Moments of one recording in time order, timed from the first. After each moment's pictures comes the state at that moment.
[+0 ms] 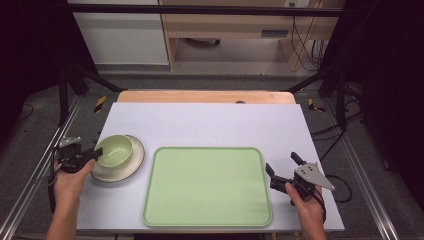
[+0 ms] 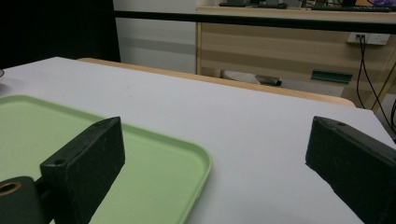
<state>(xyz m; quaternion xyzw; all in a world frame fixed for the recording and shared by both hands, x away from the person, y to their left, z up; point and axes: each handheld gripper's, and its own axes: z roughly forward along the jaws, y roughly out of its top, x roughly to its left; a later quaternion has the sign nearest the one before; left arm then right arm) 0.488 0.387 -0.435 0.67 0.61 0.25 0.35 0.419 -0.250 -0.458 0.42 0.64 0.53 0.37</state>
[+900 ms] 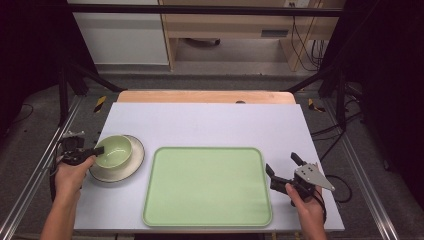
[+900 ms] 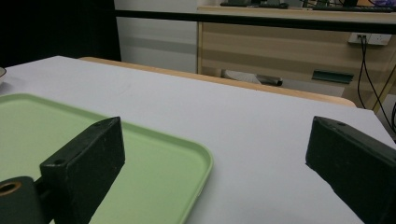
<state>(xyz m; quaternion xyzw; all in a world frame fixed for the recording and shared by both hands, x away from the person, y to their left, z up) 0.509 0.393 -0.437 0.68 0.62 0.19 0.34 0.418 -0.250 -0.458 0.42 0.64 0.53 0.37</state>
